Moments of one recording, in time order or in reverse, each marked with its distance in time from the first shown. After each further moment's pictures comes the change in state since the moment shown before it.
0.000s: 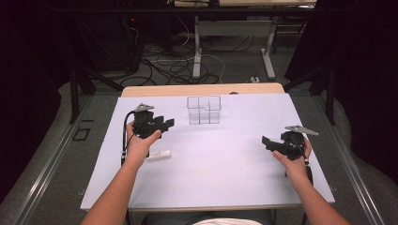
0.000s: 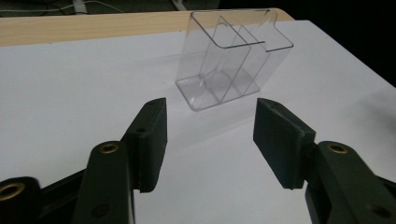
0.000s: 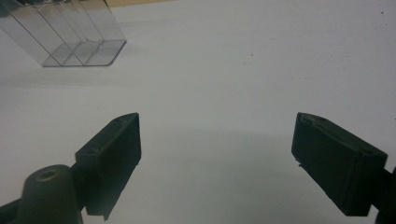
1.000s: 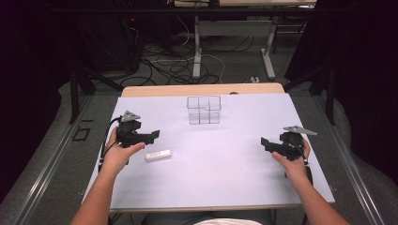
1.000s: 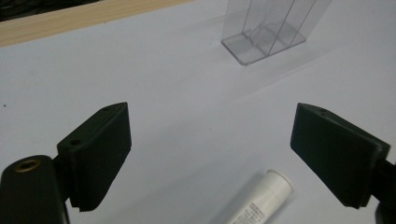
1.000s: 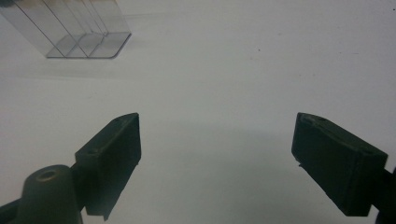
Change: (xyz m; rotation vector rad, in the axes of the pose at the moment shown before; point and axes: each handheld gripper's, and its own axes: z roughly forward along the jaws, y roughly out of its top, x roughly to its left) left arm 0.031 -0.024 -0.031 0.089 0.112 0.163; right arm 0.002 -0.001 0.001 0.019 0.013 -0.027
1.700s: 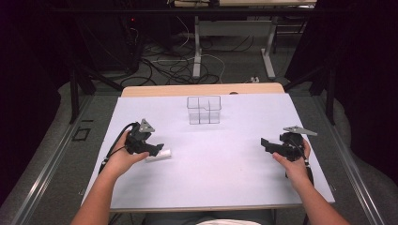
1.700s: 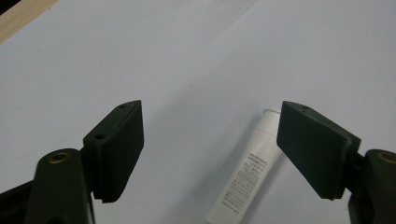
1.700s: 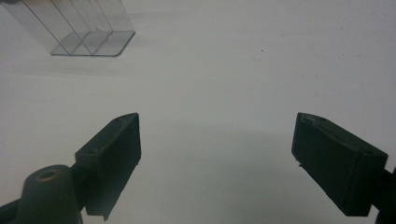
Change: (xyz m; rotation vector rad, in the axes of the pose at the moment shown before) left arm -0.023 -0.010 0.017 0.197 -0.041 0.329; right arm 0.000 0.000 -0.003 0.003 0.013 -0.019
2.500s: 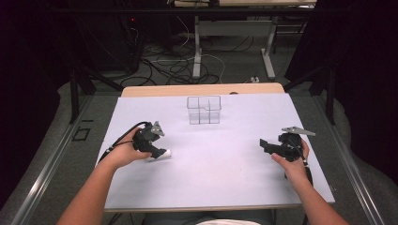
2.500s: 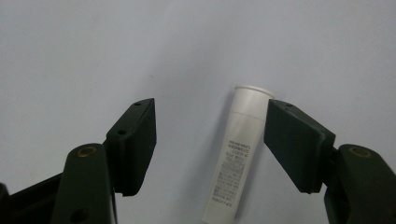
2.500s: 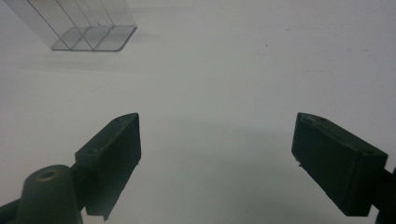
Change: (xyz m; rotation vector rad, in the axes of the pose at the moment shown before) left arm 0.002 0.018 0.016 0.184 -0.142 0.227; right arm 0.002 -0.002 0.003 0.011 0.003 0.000
